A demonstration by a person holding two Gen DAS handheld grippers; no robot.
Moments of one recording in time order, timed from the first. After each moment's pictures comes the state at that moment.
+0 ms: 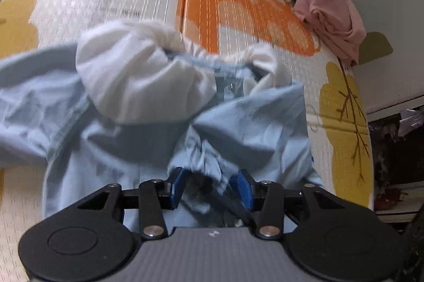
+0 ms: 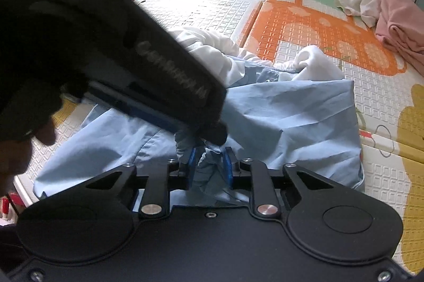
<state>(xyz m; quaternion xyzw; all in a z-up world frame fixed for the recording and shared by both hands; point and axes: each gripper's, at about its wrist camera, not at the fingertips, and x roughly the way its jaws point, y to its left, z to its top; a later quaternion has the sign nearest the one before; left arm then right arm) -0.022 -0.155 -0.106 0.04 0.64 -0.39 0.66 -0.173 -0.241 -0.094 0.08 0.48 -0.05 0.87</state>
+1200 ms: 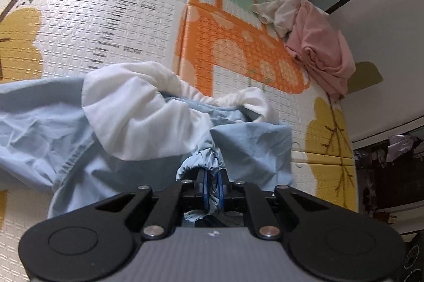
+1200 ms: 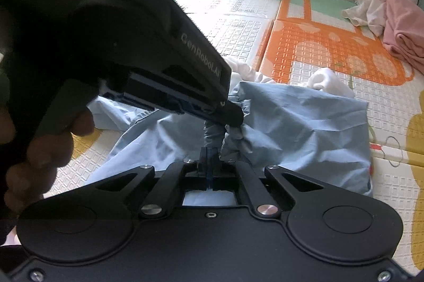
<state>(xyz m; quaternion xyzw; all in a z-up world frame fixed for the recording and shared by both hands) -0.002 -0.153 -0.091 -0.01 0.60 -0.39 0.70 -0.166 -0.231 -0.066 0.11 0.46 -0.03 0.88</state>
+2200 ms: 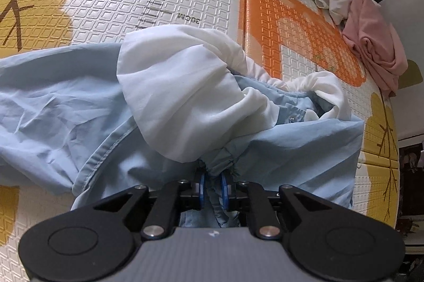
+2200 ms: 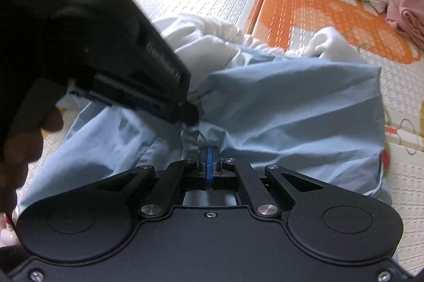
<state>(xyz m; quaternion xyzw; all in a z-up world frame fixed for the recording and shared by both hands) 0.018 -0.146 -0.144 0.03 0.63 -0.31 0.71 -0.149 -0.226 -0.126 0.09 0.51 -0.05 0.86</state>
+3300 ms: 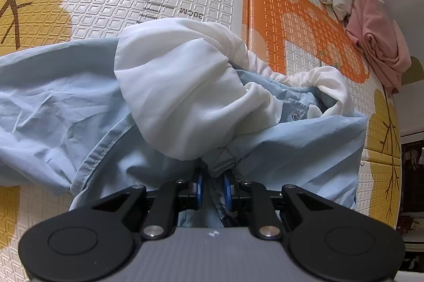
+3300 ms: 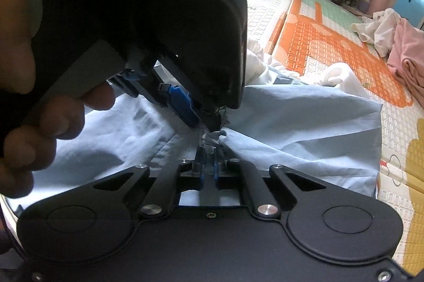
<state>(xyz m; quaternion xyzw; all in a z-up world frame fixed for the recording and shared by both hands) 0.020 -0.147 -0.148 0.03 0.64 -0.31 0.70 -0.142 -0.181 -0.124 -0.01 0.49 -0.05 0.87</state>
